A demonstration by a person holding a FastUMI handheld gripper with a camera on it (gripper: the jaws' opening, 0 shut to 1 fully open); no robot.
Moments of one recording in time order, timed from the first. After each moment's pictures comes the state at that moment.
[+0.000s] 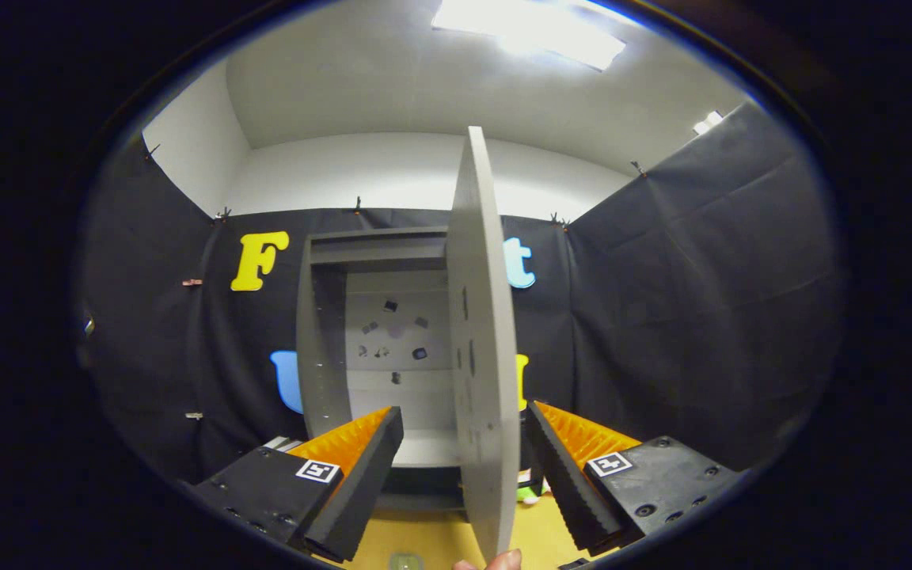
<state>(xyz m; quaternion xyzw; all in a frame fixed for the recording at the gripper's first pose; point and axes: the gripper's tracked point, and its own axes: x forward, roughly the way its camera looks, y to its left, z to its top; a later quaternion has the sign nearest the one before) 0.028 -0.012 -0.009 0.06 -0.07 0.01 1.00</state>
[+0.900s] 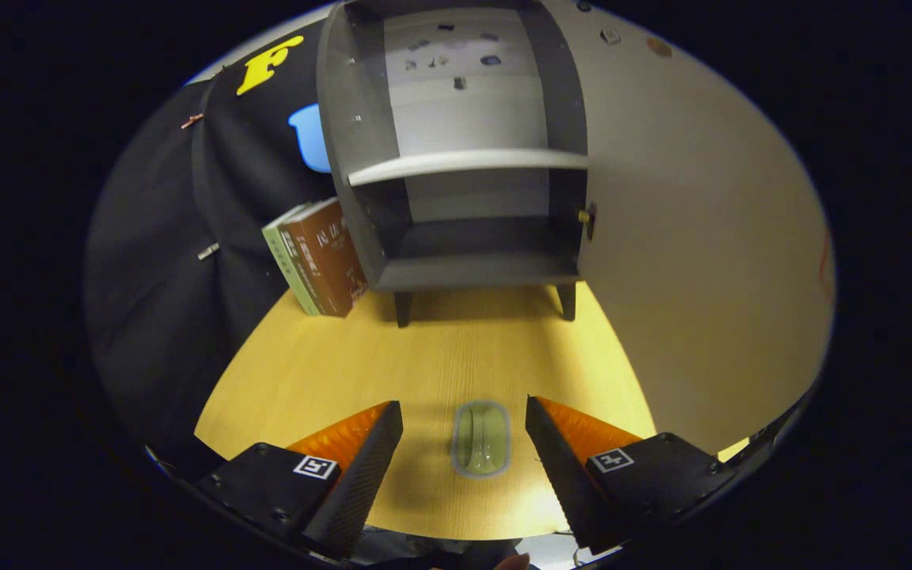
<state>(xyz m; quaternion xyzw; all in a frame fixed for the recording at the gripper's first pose) 0.080 0.137 -0.457 0.05 0.38 0.08 0.92</state>
